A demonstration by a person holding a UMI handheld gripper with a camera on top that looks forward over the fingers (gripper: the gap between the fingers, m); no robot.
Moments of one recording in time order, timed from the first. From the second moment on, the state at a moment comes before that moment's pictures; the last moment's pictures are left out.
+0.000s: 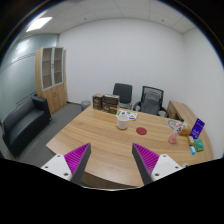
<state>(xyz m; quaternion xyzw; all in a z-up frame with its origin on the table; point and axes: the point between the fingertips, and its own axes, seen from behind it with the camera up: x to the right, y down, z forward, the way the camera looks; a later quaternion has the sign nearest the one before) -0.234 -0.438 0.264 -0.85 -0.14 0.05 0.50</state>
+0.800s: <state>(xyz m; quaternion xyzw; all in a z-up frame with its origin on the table) 0.115 -0.218 0.136 -0.85 0.02 -0.05 0.52</state>
